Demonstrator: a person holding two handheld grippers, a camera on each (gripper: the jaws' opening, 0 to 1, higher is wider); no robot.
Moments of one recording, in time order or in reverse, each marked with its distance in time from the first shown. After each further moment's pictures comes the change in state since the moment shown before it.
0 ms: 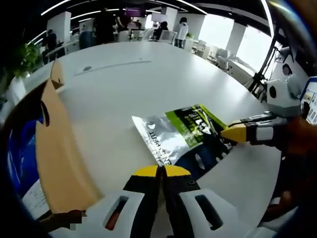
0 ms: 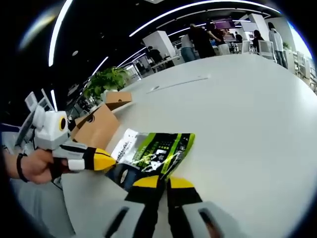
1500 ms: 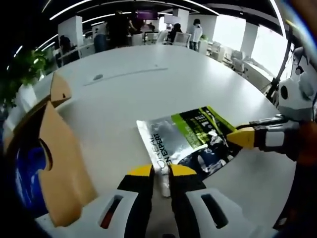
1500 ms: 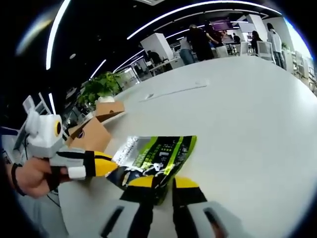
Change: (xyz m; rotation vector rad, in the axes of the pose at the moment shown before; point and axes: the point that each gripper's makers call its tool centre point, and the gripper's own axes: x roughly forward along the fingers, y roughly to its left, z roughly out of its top) left arm 0.016 0.022 0.036 -0.018 -0.022 0.149; right arm 0.024 -0.010 0.042 0.012 -0.024 -0.015
